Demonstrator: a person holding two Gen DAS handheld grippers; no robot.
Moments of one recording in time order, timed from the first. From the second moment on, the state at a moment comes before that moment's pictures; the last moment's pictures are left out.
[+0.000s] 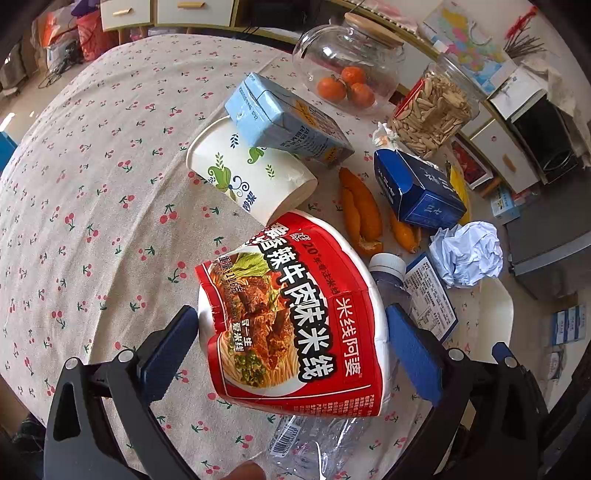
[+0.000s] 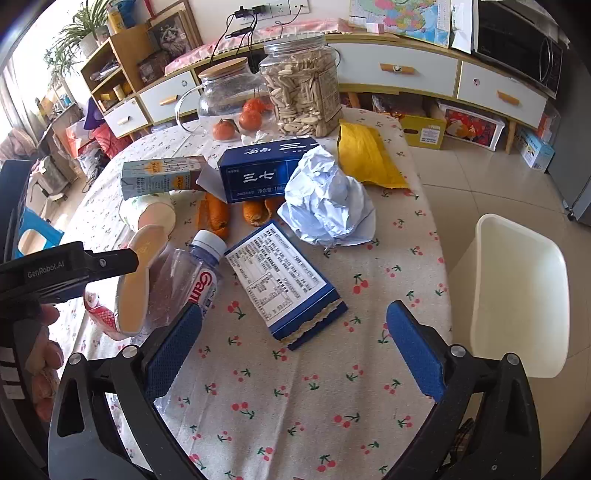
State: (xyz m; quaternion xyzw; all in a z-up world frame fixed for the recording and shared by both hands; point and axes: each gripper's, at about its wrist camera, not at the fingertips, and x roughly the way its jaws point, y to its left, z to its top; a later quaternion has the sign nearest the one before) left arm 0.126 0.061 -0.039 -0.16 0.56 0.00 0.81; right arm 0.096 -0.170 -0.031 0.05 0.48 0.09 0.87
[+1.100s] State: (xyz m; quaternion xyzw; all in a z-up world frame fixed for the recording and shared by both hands) left arm 0.085 0.113 0.001 -0.14 0.45 0.06 0.88; right arm 0.123 -0.086 -0.076 0.15 0.56 0.22 0.79
